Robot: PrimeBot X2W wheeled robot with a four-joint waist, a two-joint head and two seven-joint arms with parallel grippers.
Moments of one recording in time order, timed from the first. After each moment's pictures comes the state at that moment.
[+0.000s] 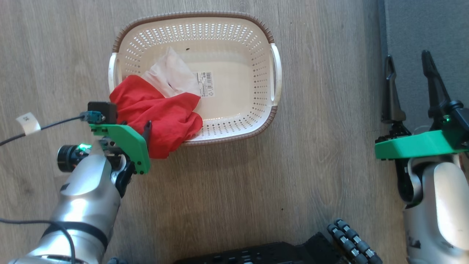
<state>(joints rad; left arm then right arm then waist) -0.79 0.09 -0.28 1.22 -0.37 -0.12 -0.11 -0.31 -0.05 -0.10 0.08 0.06 0.13 -0.26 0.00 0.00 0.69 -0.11</state>
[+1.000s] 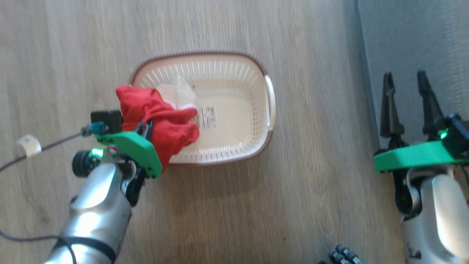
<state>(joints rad) -0.74 0.09 -0.37 1.11 -0.53 -0.13 -0.22 -0.29 -0.05 -0.10 0.13 0.16 0.13 -0.26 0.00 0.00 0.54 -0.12</state>
